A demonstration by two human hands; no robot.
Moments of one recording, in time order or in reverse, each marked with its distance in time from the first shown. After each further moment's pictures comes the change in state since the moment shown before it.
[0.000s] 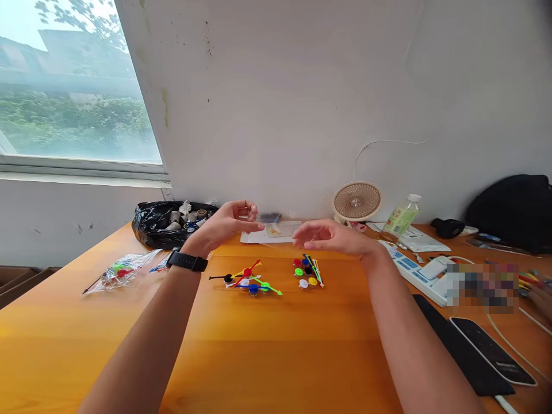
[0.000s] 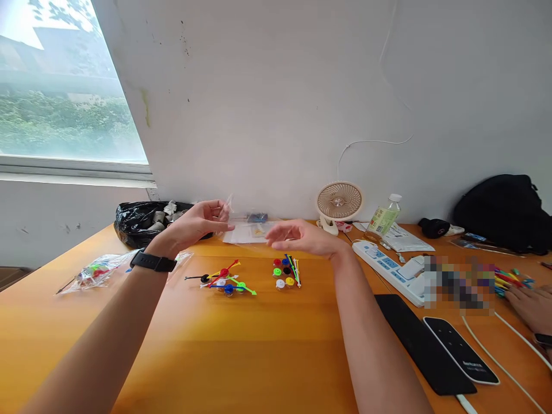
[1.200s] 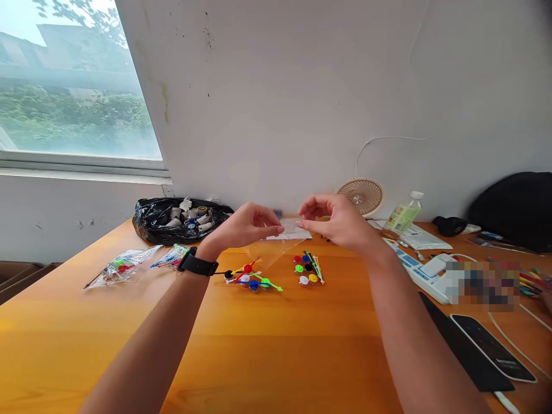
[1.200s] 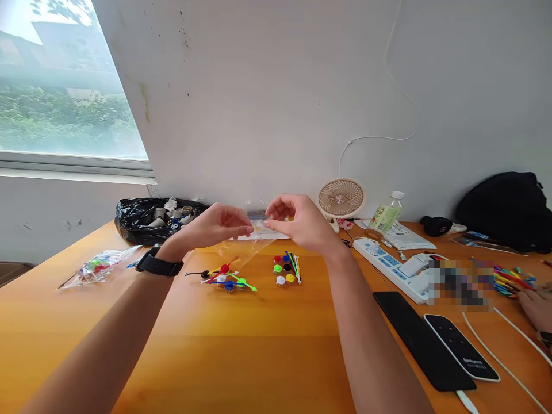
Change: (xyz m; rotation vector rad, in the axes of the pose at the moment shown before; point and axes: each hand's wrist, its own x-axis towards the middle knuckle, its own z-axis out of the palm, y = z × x) left_hand 0.000 0.010 0.035 0.430 -0.147 0.107; right_hand 0.003 -0.047 0.027 -0.295 0.502 -0.201
